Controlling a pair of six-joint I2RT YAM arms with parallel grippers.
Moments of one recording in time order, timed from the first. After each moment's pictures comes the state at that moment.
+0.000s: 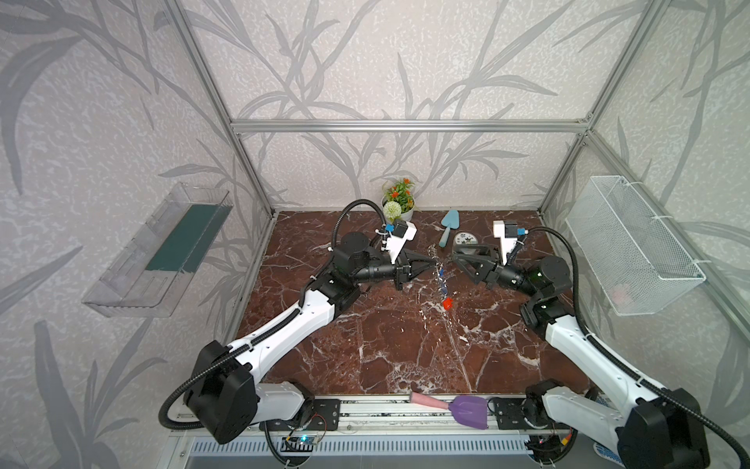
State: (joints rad) left arm -0.59 1.33 1.00 0.29 0.82 -0.34; right arm 0.32 1.07 0.67 0.69 -0.88 0.71
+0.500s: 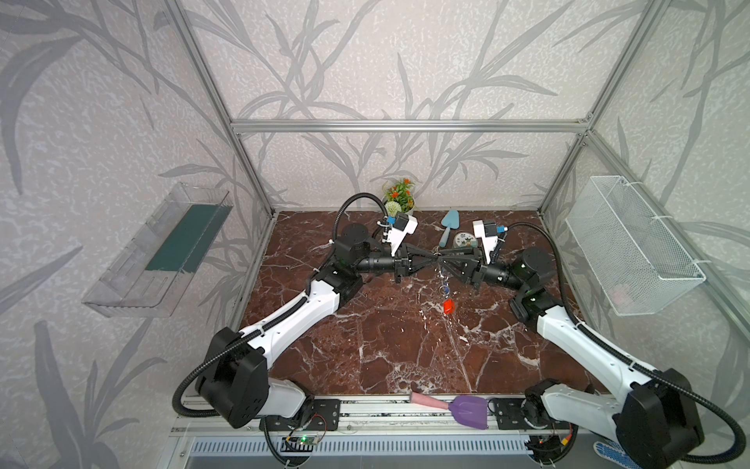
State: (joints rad) left arm -0.57 1.40 1.05 0.38 0.97 -0.42; right arm 0.38 1.16 0.75 0.63 -0.91 0.65
